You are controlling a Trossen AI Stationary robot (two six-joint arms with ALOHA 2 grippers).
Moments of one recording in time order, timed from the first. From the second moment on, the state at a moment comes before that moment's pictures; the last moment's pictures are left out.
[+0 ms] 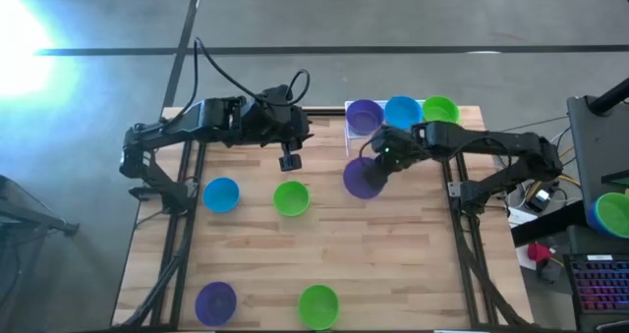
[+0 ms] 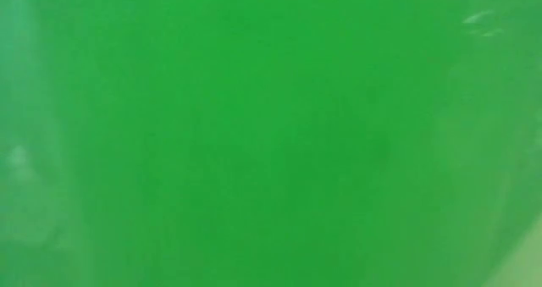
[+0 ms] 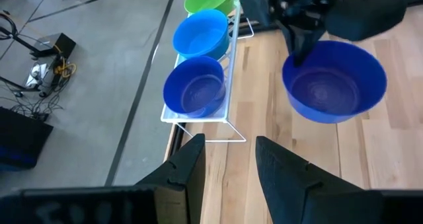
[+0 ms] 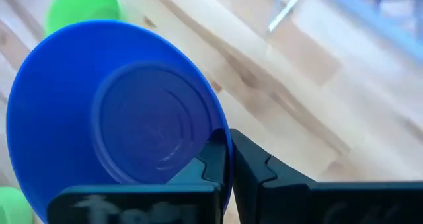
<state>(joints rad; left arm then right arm) 0.07 1.58 1.97 -1.00 -0.34 0.23 -0.14 1.36 1.30 -1.06 0.11 0.69</state>
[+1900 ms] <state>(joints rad) 0.07 1.53 1.97 -1.00 -0.34 0.16 -0.75 1.84 1.96 -1.38 -0.05 0.16</state>
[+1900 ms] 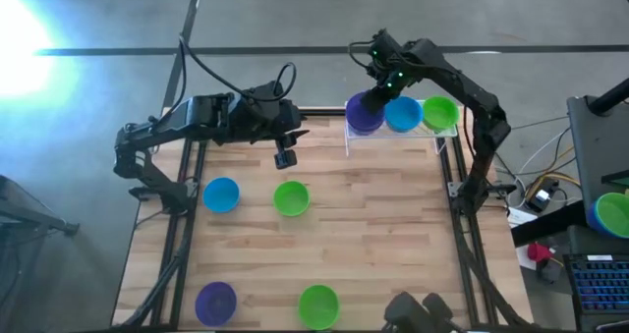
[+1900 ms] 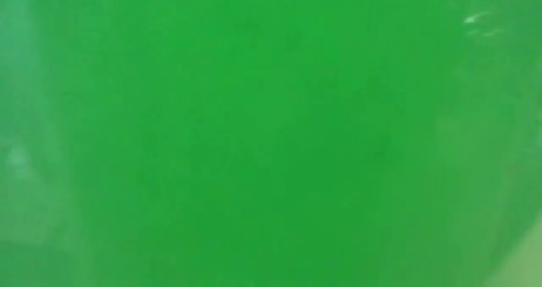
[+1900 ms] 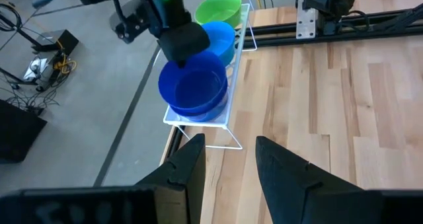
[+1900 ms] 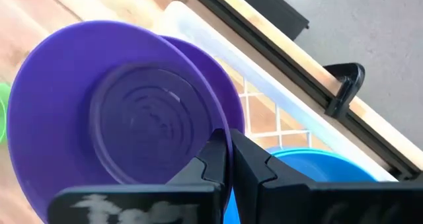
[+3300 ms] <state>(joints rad) 0.07 1.53 1.97 -1.00 -0.34 0.16 -0.74 1.82 1.96 -1.39 0.00 0.16</state>
